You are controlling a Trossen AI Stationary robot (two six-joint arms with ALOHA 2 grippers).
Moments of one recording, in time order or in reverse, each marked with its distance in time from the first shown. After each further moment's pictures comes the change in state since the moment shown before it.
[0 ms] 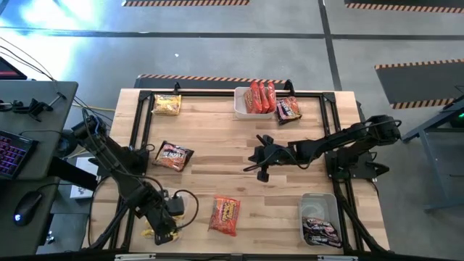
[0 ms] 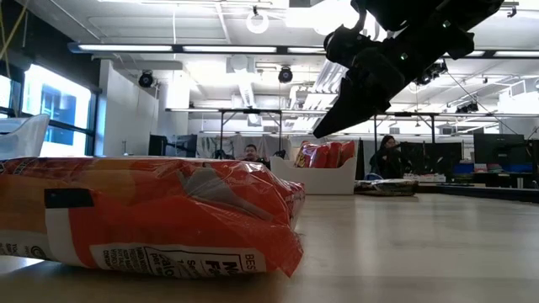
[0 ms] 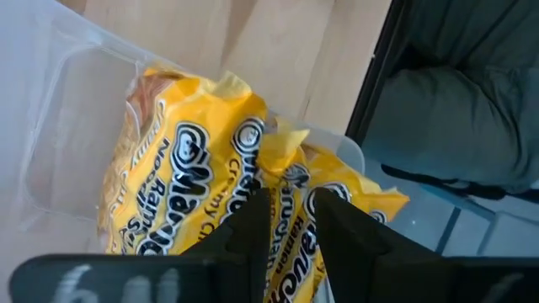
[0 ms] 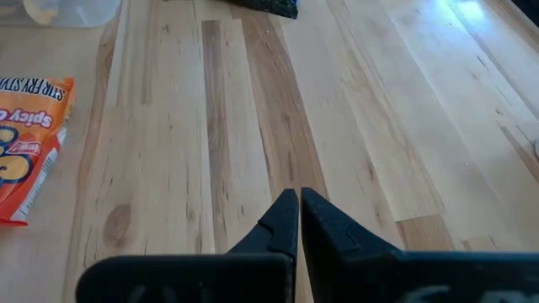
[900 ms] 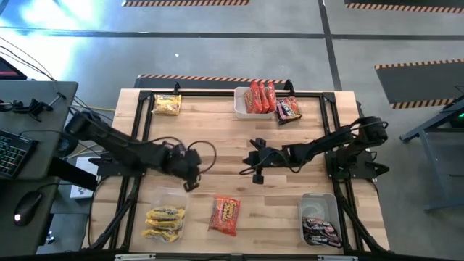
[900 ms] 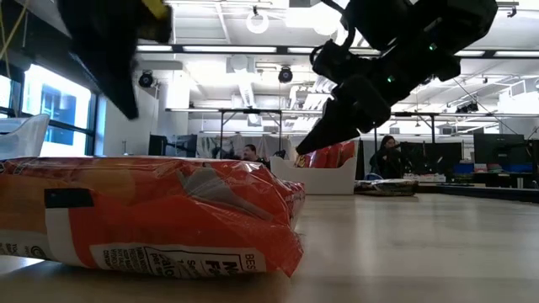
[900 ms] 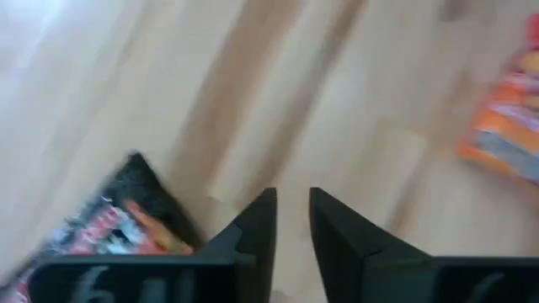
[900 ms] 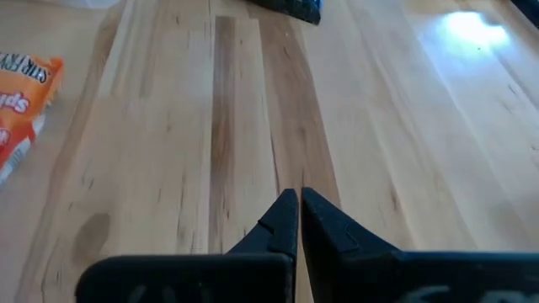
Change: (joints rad) left arm 0.474 -0.132 -0.214 0.034 -0.371 0.392; right arm 0.000 0.144 0.000 0.189 -0.013 -0.112
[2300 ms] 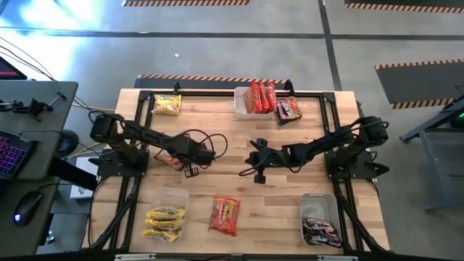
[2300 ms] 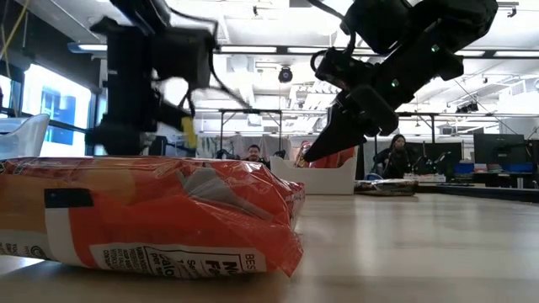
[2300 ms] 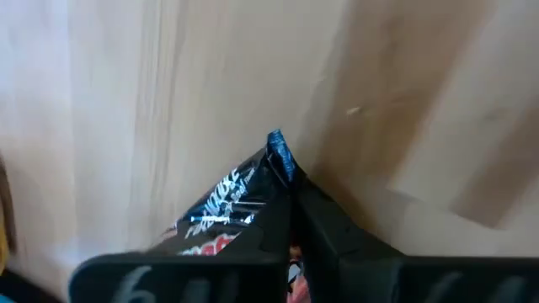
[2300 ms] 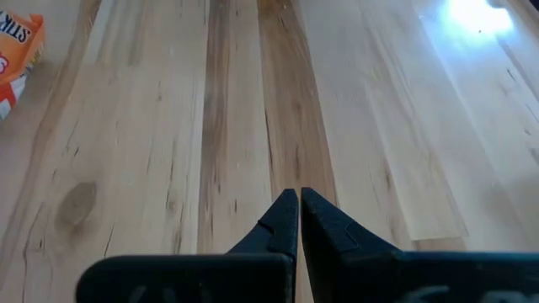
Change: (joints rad) left arm 0.281 0.300 -0.011 -0.085 0.001 0.399; right arm 0.000 -0.006 0.000 -0.067 0.014 -0.023
